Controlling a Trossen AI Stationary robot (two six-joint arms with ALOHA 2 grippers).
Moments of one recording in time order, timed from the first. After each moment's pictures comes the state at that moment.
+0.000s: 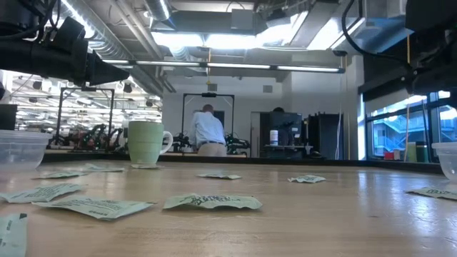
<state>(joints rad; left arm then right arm) 0.22 0.05 0.01 0.07 -0.37 0.07 0.42 1.17 0.66 -1.14 0.05 1.59</state>
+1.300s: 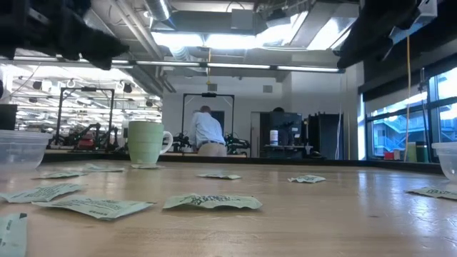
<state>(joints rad) 0.03 0.38 0.19 0.04 0.05 0.06 0.42 1.24 0.89 -0.54 0.35 0.67</state>
